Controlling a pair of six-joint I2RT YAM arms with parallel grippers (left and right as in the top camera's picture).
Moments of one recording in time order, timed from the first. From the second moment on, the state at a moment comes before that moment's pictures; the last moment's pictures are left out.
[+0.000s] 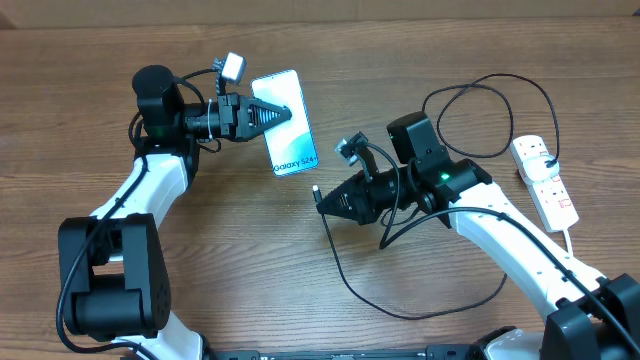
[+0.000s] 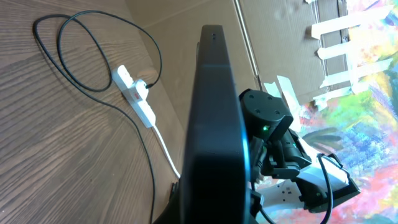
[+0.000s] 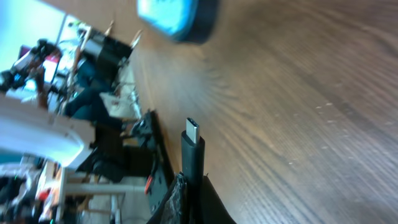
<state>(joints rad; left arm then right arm) 0.03 1.80 1.06 0.62 1.54 -1.07 0.45 1.52 1.02 -0.46 -0.96 0.11</state>
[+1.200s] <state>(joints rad) 0.00 1.80 1.06 0.62 1.53 -1.04 0.56 1.52 1.11 -0.52 -0.72 0.26</state>
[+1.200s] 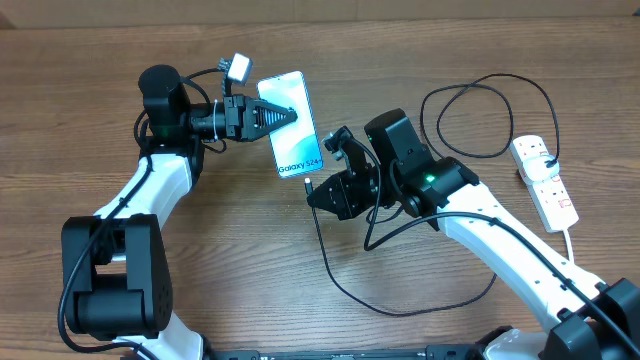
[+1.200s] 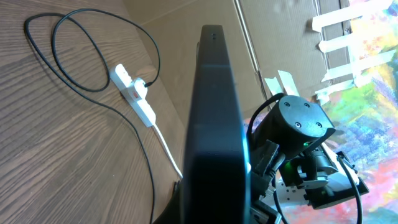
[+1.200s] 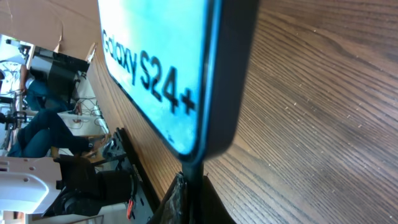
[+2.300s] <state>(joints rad) 0.00 1.80 1.06 0.62 1.53 -1.04 0.56 1.52 1.15 -0.54 -0.75 0.24</state>
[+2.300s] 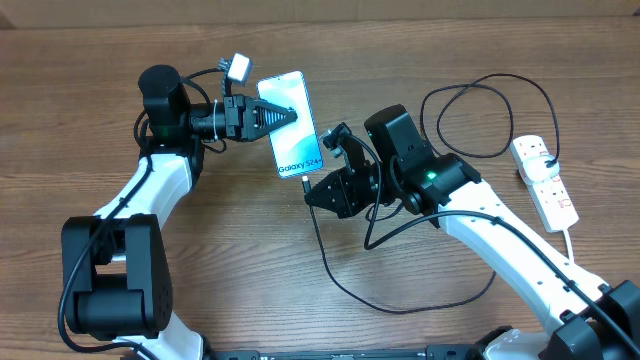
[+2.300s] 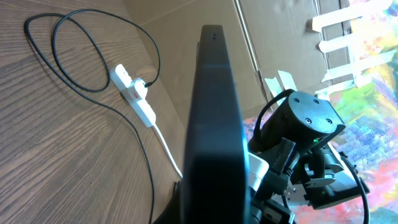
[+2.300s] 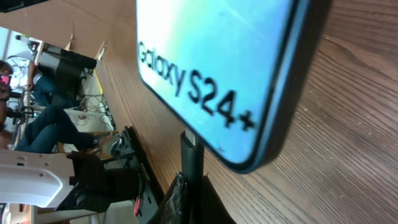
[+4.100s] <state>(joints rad) 0.00 1.80 1.06 0.52 1.46 -0.96 0.60 1.44 1.16 -0.59 -0.61 0.23</state>
